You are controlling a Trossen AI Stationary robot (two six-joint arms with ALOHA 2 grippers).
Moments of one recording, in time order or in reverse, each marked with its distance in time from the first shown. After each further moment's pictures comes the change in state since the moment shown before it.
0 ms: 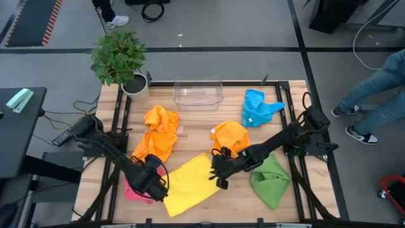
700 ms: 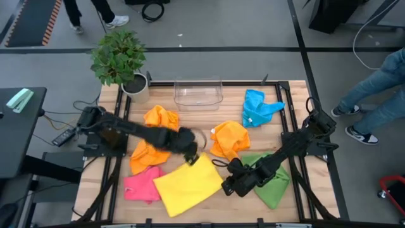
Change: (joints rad) left arm 0.481 -0.019 0.013 0.570 -0.101 0.703; right arm 0.208 -0.028 -0.001 -0.229 0.074 0.985
